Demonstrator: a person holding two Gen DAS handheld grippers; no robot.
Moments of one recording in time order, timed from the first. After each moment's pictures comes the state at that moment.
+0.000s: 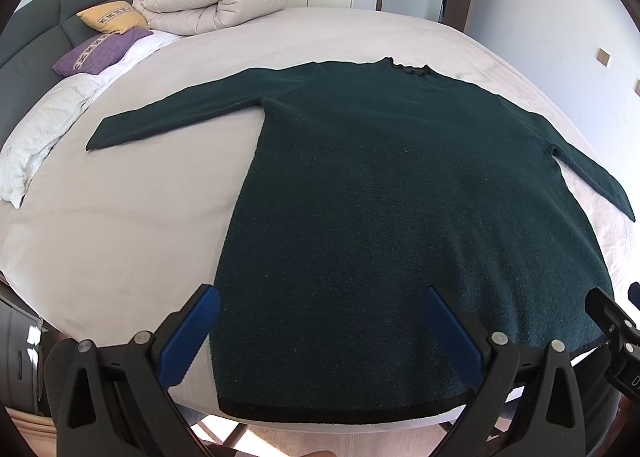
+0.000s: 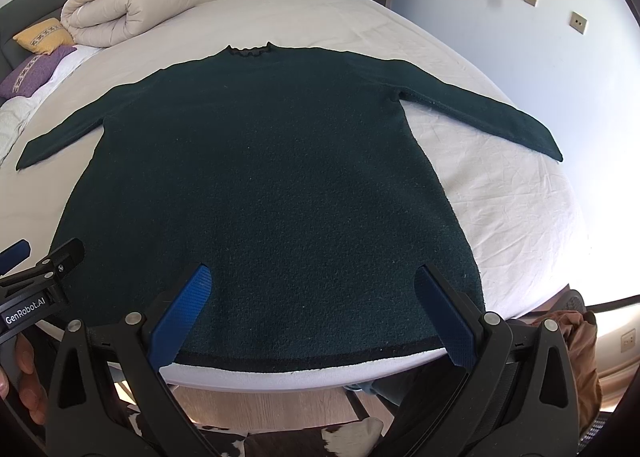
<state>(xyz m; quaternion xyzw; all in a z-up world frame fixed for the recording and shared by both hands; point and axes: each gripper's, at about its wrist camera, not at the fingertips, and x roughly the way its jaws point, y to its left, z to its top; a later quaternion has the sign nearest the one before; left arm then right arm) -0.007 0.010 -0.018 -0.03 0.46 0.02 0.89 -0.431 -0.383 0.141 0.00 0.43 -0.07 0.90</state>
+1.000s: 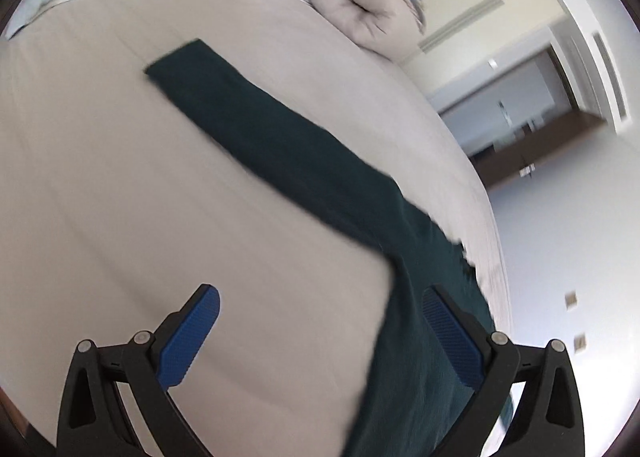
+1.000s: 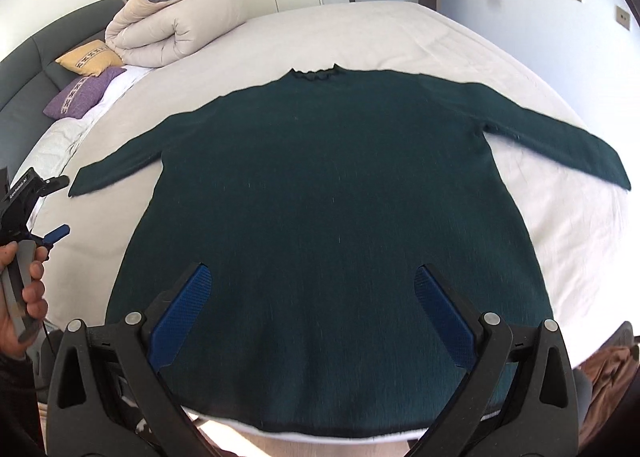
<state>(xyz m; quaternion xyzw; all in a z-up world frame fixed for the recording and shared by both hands) 0.094 0.293 -0.027 -0.41 0.37 0.04 0.83 -0.363 -0.350 0.163 0.05 0.42 0.03 0.91</state>
